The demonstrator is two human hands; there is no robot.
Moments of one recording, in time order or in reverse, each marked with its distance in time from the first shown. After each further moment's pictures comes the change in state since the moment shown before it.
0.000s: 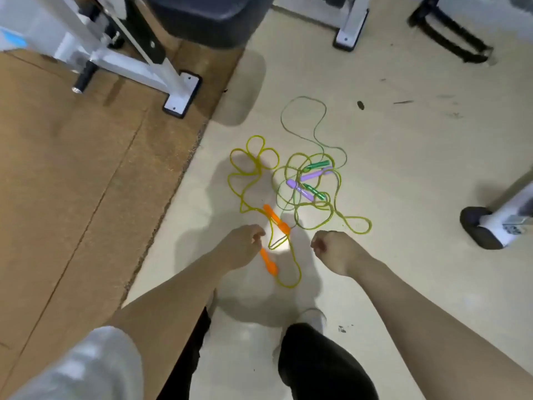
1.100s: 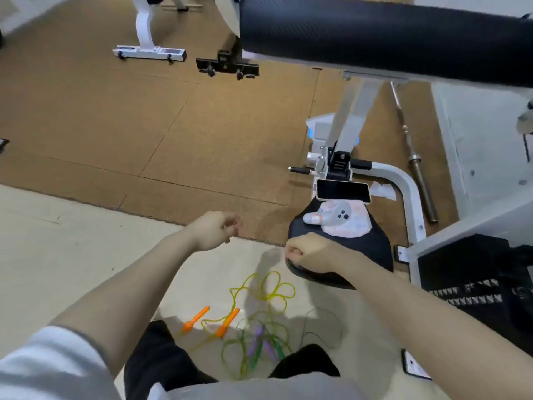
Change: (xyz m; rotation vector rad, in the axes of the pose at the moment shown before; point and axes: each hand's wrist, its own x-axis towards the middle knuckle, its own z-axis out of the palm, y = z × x) left_hand -0.158 0.230 -0.281 -0.673 0.914 -0.685; right_hand 0.000 -0.323 -0.421 -1.164 -0.508 -1.189
